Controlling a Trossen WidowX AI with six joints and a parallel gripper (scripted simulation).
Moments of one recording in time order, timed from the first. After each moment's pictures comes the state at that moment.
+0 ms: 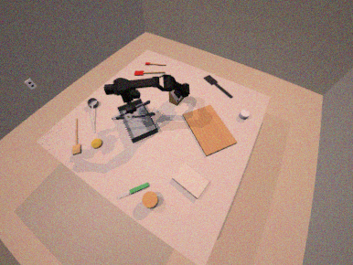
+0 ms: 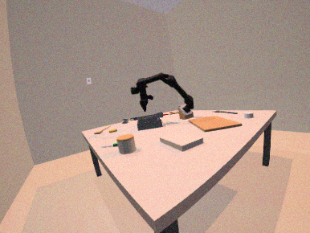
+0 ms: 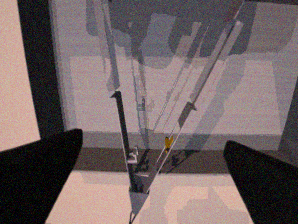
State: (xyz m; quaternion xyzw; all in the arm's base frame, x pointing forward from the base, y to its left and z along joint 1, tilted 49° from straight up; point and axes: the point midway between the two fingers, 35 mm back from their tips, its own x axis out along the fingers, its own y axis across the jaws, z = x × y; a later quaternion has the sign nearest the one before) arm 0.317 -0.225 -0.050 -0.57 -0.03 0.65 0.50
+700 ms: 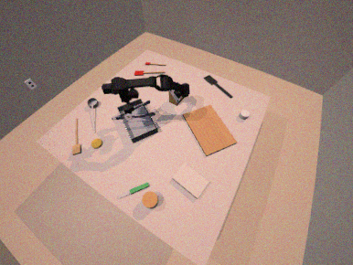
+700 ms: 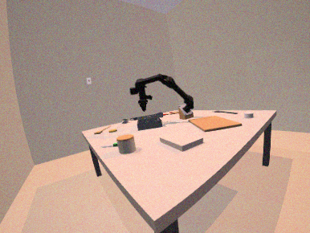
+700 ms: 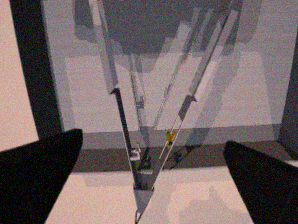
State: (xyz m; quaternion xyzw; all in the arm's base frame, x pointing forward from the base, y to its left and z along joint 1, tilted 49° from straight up) arm 0.319 -0.230 -0.057 -0.55 -0.03 0.65 0.53
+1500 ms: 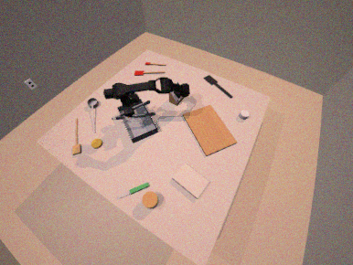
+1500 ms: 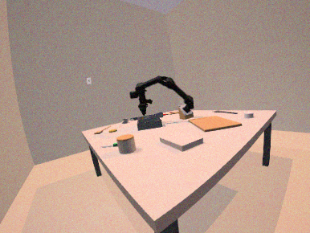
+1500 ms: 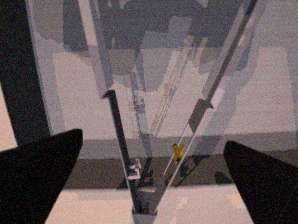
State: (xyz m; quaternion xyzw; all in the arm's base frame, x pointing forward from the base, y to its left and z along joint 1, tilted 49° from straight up) arm 0.328 -0.208 -0.082 -0.55 -0.03 0.65 0.52
